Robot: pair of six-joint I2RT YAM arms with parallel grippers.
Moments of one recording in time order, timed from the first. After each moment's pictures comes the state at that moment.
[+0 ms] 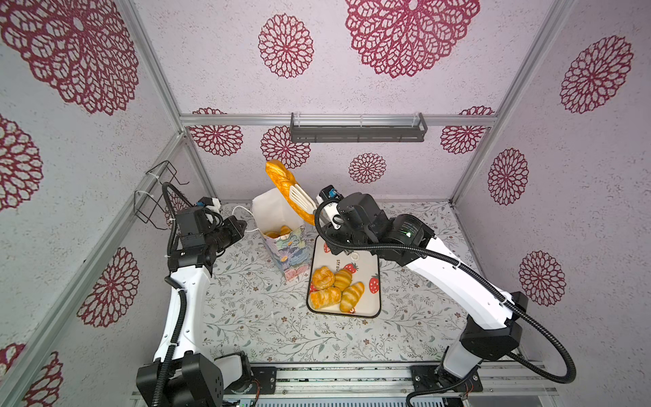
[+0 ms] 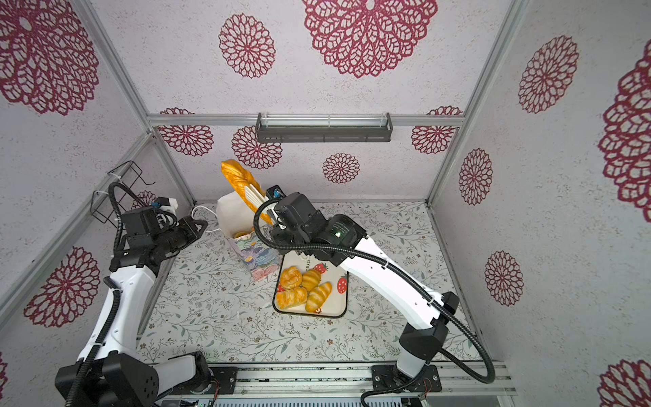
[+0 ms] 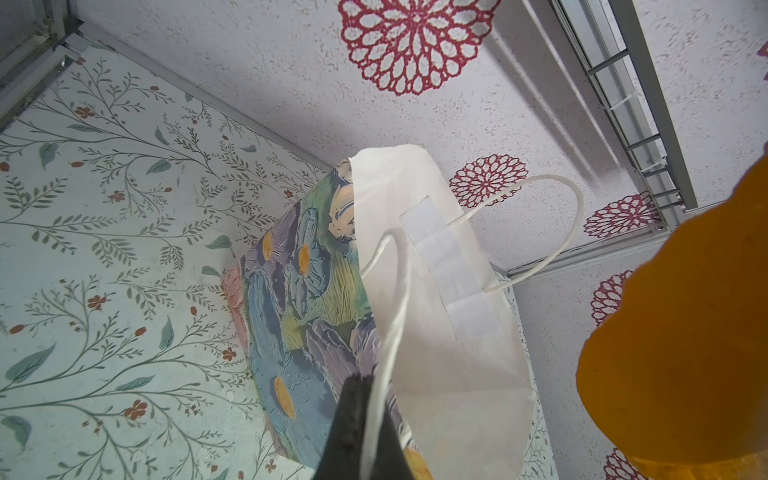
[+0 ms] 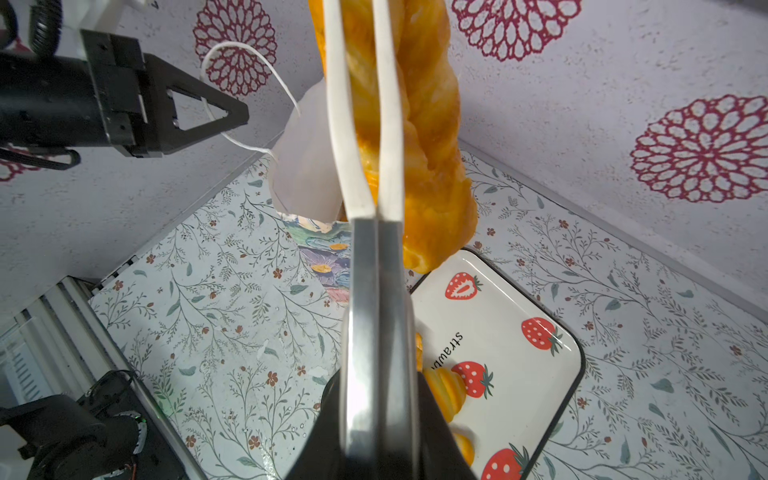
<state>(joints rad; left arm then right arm) 0.23 1.22 1.17 -0.48 0.51 -0.47 1.02 1.71 2.12 -1.01 0.21 0.20</state>
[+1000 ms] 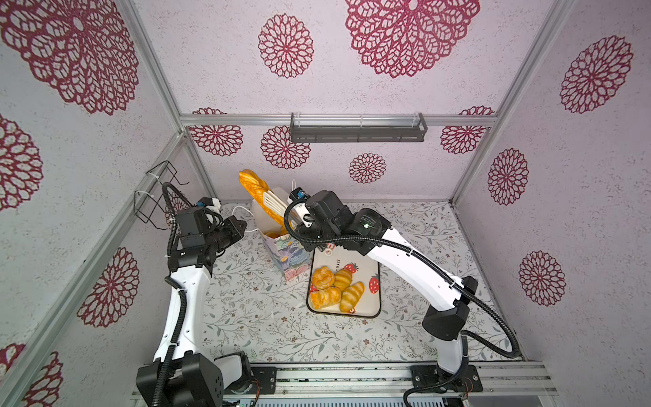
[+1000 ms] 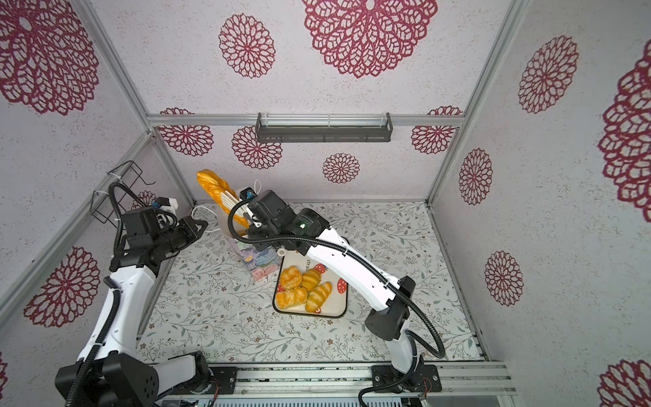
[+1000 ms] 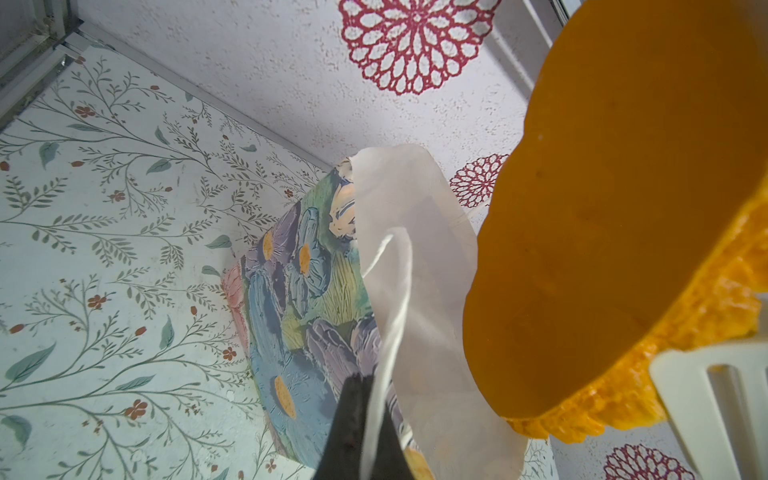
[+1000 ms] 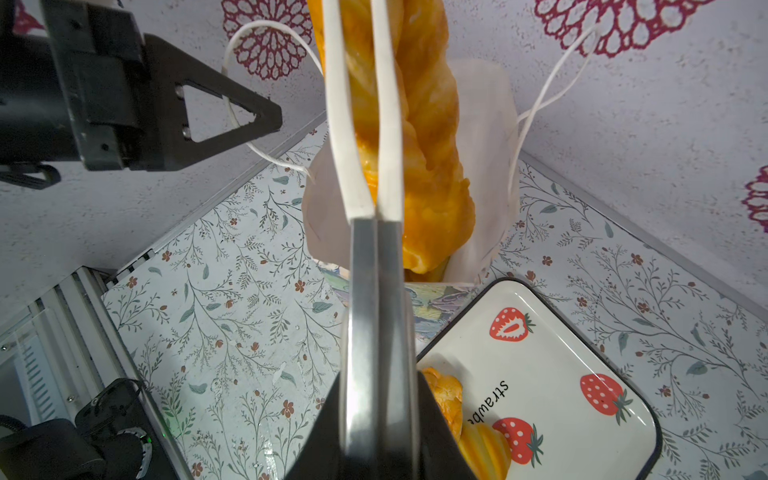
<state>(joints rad) 0.23 1.22 1.17 -0.48 0.51 -0.47 1.01 1.96 2.34 -1.02 0.13 0.17</state>
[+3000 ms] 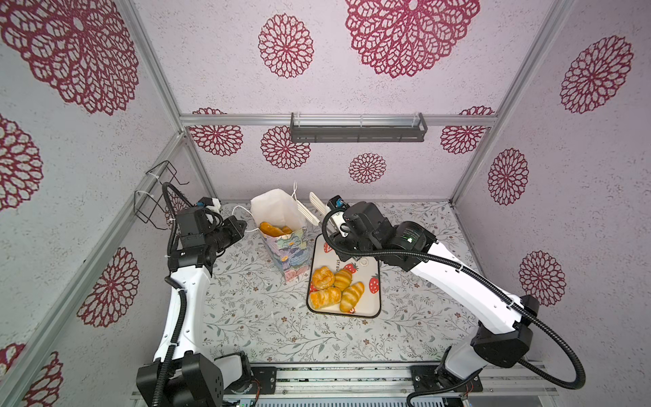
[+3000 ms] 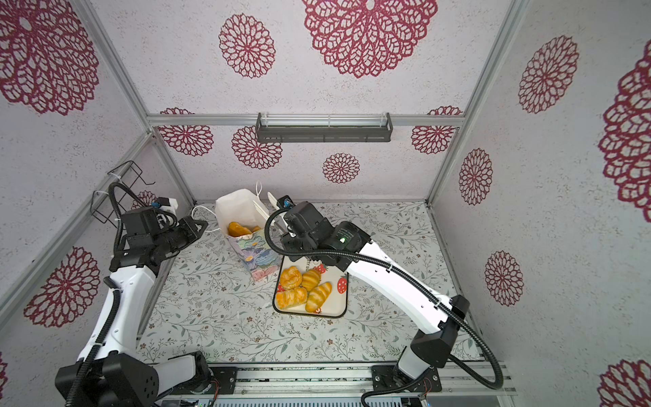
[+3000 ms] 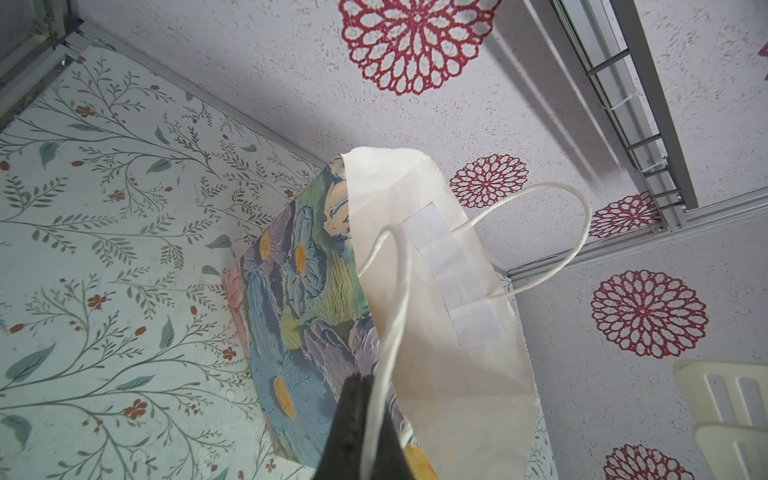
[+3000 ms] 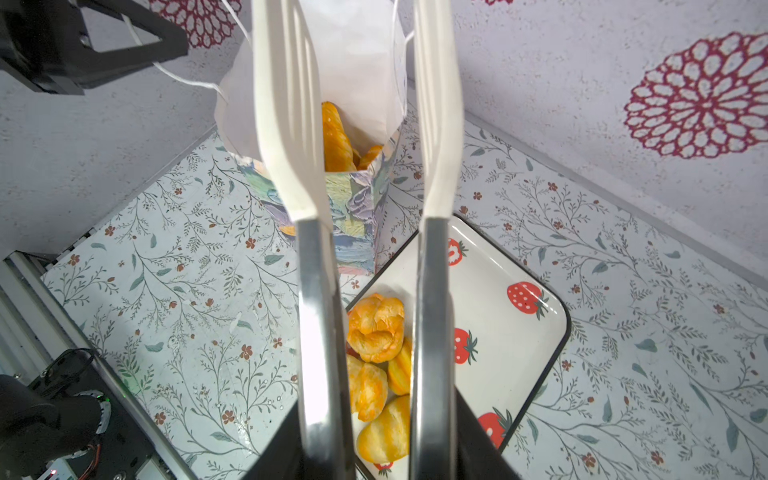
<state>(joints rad) 0.23 1.22 1.17 -0.48 0.51 -0.47 0.96 1.57 1.84 -0.97 0.22 0.21</state>
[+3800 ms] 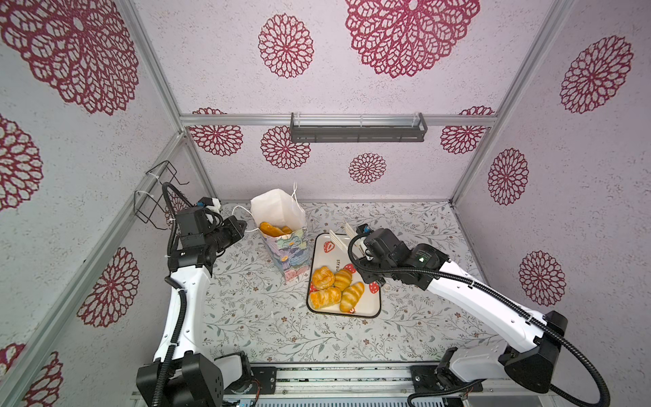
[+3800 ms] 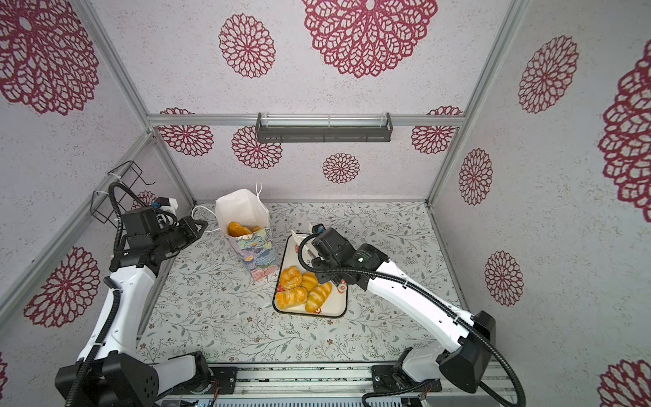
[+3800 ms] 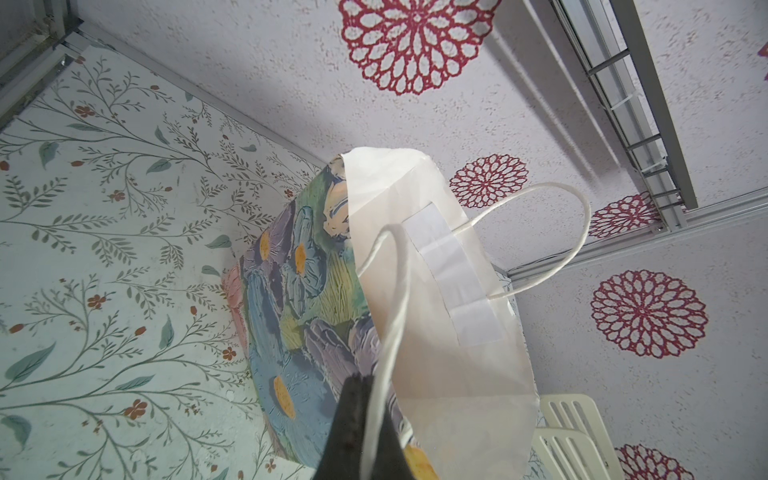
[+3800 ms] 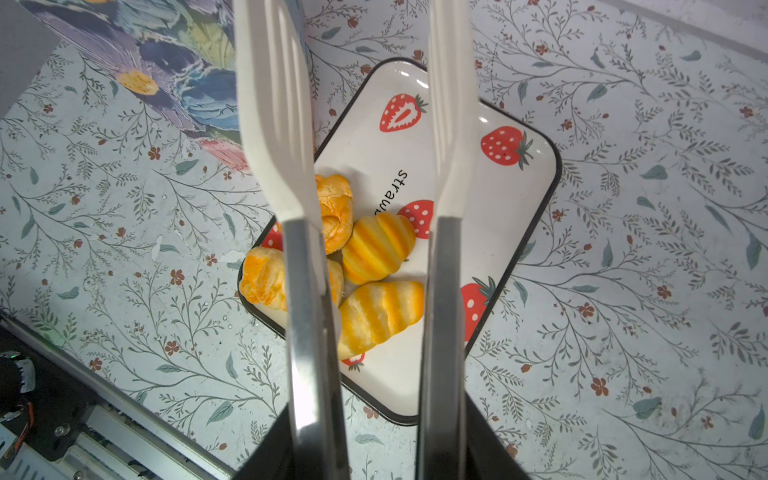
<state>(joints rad) 0.23 1.22 1.17 -0.48 0.51 -0.47 0.87 1.35 1.36 -0.93 0.17 0.34</state>
